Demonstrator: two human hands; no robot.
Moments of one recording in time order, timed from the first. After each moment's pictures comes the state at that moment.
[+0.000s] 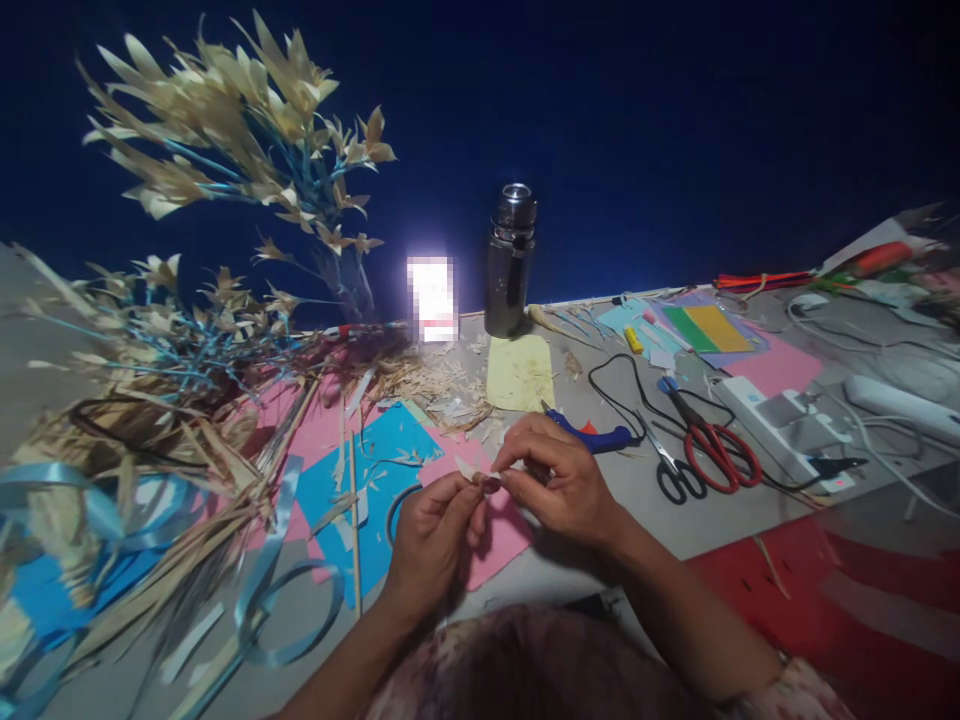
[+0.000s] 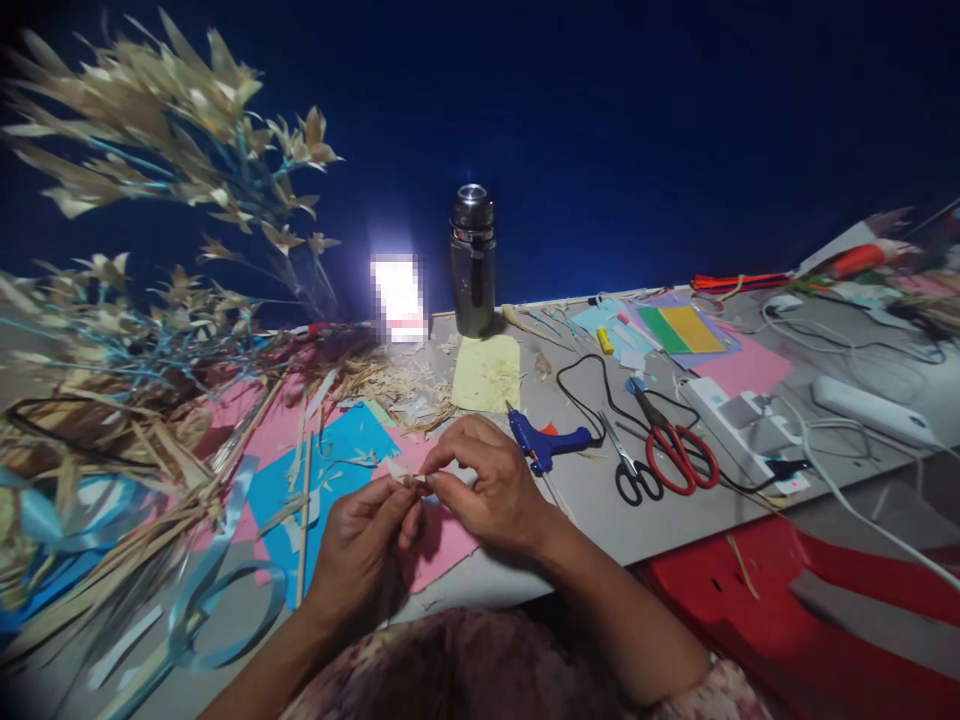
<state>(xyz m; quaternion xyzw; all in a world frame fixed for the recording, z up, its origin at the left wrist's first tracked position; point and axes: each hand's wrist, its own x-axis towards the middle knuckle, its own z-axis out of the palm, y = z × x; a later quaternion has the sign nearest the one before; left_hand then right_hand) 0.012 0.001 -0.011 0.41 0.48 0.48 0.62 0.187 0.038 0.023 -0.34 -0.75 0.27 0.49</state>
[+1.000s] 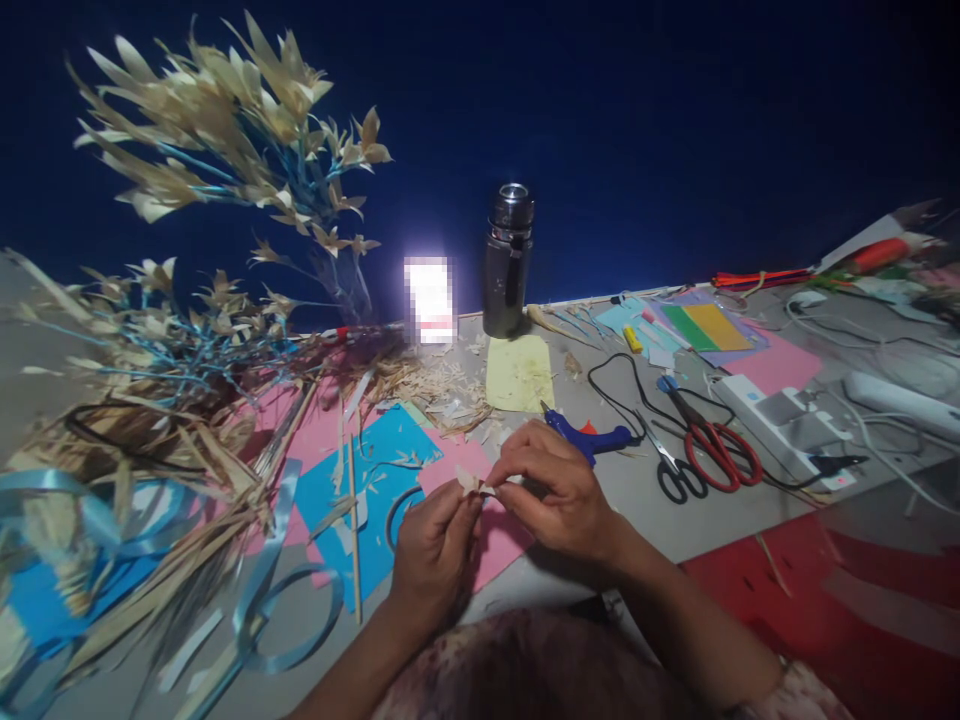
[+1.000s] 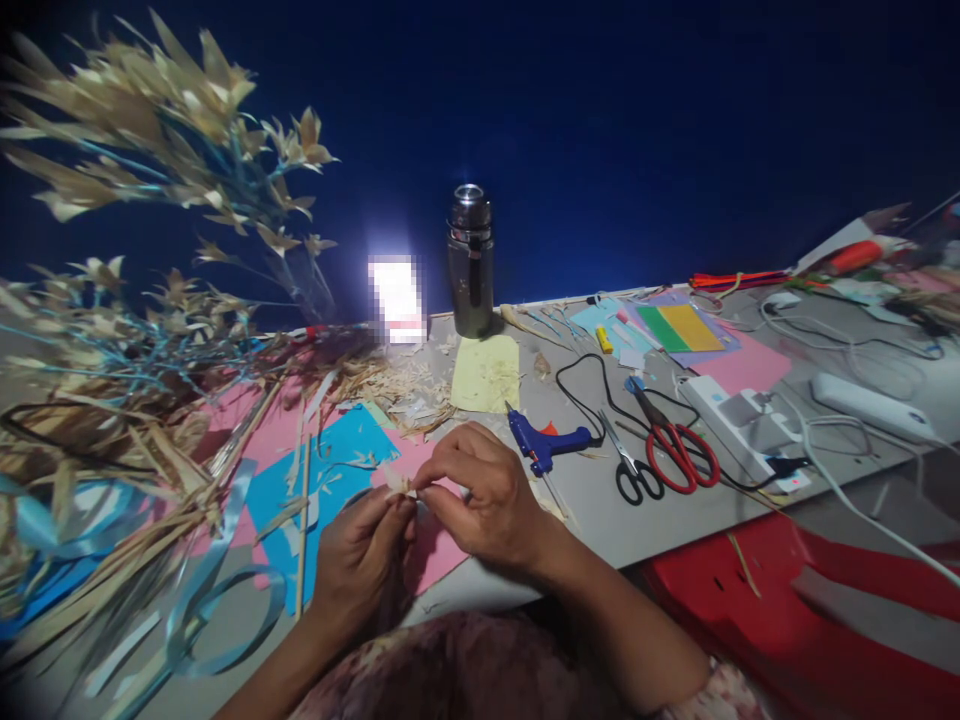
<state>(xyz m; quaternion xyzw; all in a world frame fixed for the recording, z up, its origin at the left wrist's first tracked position) 0.005 0.002 -0.009 0.69 0.48 0.46 0.29 0.182 0.032 0.022 -0.32 -0.77 0.20 0.52</state>
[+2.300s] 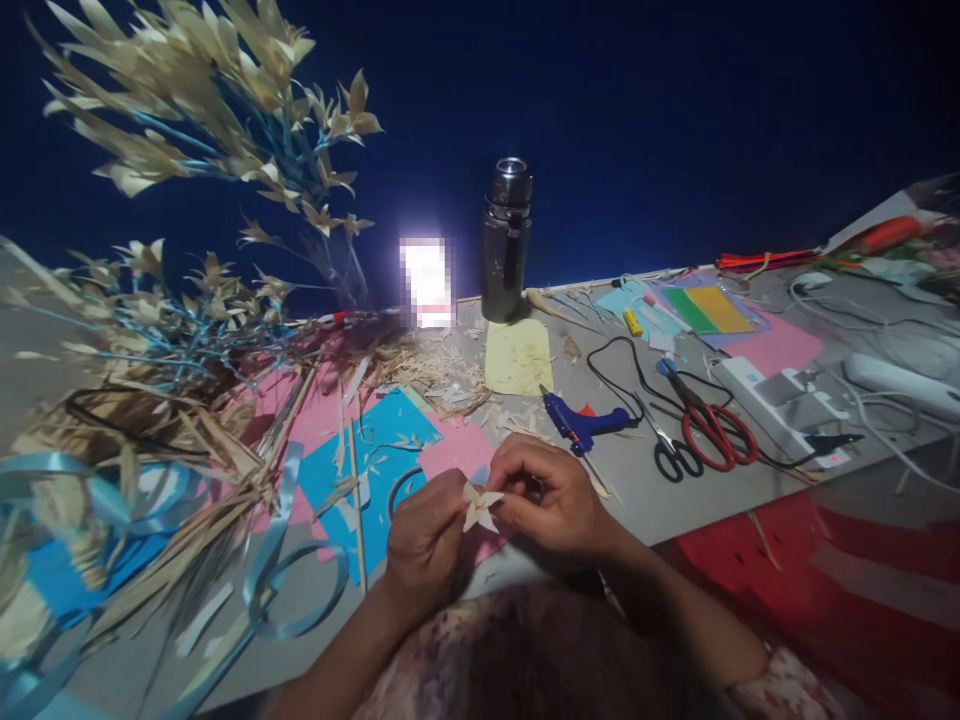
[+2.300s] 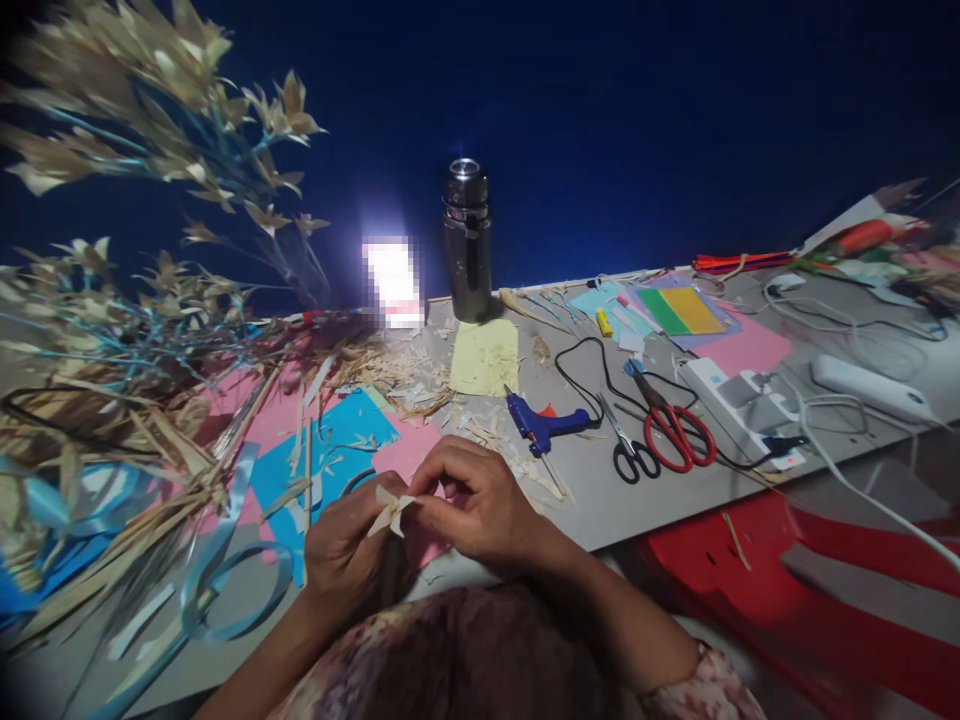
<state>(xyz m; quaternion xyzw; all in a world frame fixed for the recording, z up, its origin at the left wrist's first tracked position) -0.010 -0.001 -0.021 0.75 0.33 0.50 0.28 0.177 0.011 0.015 -0.34 -0.70 0.39 0.50</state>
